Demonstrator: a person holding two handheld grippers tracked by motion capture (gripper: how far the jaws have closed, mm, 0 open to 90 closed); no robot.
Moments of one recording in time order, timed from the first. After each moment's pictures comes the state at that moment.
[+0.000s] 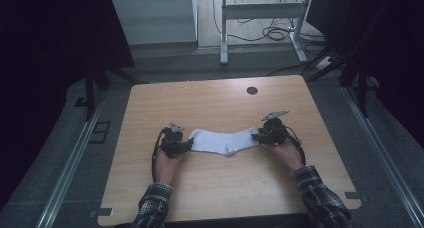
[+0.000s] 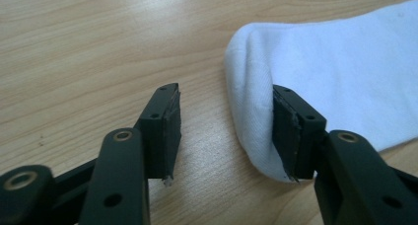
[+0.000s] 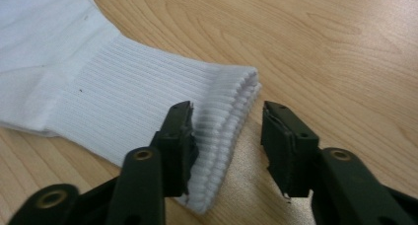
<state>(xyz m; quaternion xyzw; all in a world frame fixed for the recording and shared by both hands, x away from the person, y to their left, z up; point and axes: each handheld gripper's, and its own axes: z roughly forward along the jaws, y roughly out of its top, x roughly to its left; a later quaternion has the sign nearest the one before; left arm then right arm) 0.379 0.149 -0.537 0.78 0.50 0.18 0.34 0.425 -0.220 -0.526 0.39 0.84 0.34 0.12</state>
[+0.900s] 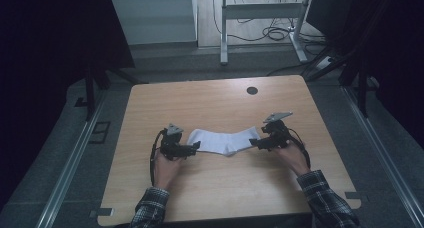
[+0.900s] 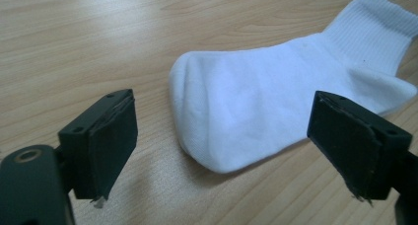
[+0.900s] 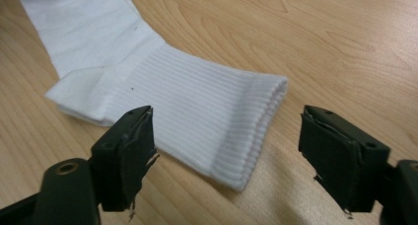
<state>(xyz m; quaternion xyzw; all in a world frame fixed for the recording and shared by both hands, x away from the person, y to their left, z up) 0.359 0.146 -0.517 0.77 0.47 0.15 0.40 0.407 -0.221 -0.510 0.37 0.85 0.37 0.11</state>
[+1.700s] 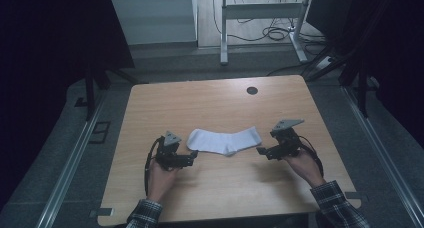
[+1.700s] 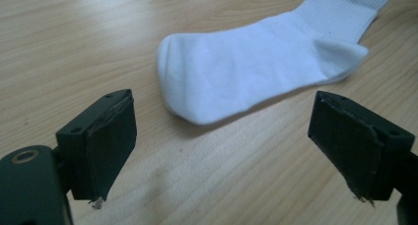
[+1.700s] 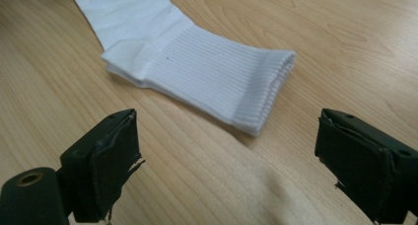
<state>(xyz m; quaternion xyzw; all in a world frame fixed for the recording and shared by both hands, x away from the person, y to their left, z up) 0.319 0.153 -0.505 0.79 0.45 0.17 0.39 0.369 -0.243 -0.493 0.34 0.85 0.38 0.12</state>
